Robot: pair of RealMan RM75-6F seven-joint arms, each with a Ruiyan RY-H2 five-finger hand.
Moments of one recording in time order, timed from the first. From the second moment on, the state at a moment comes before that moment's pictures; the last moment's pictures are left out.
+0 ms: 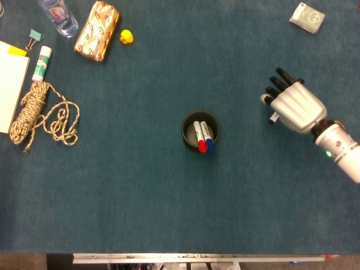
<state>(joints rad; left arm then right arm) 0.03 -0.98 0.02 -1.78 1.49 1.51 0.06 0.66 -1.52 -0.03 -1.21 -1.53 0.96 -0.37</state>
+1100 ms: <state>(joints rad) 0.03 -0.97 0.02 -1.77 1.49 1.51 0.04 0.64 -1.62 -0.05 -1.06 -1.58 0.98 -0.38</state>
